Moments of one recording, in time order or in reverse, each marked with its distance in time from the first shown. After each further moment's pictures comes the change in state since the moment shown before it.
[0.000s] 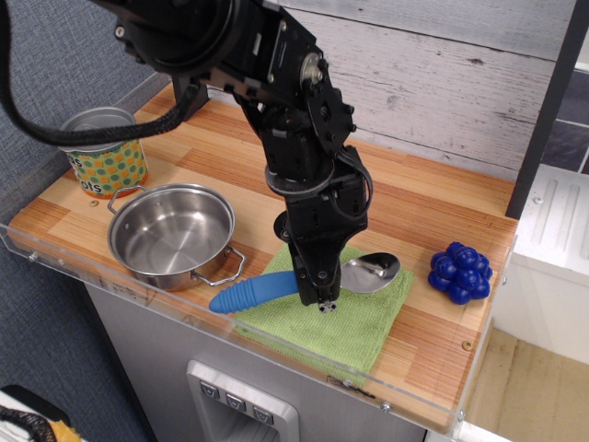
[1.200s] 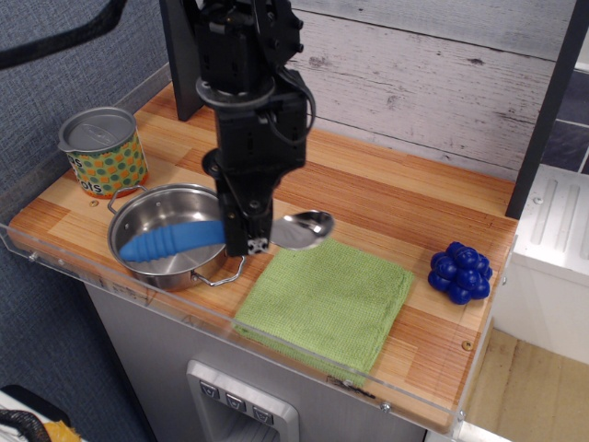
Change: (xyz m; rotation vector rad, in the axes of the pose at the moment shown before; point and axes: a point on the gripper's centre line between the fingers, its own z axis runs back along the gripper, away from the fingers) arm -0.031 0.005 0.058 -0.025 0.117 0.060
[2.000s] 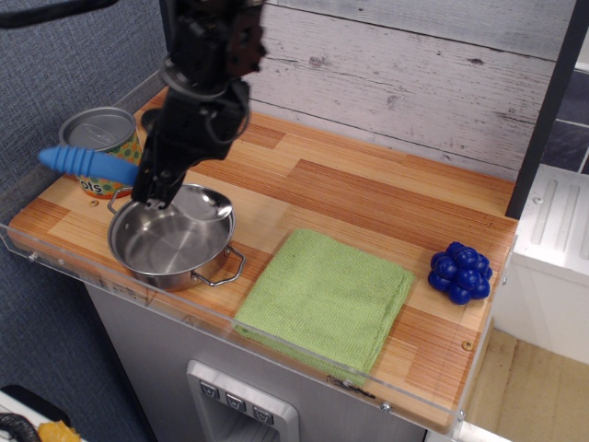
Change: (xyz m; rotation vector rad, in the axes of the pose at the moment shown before) arm -0.057 0.071 -0.003 0.174 0.478 -0.209
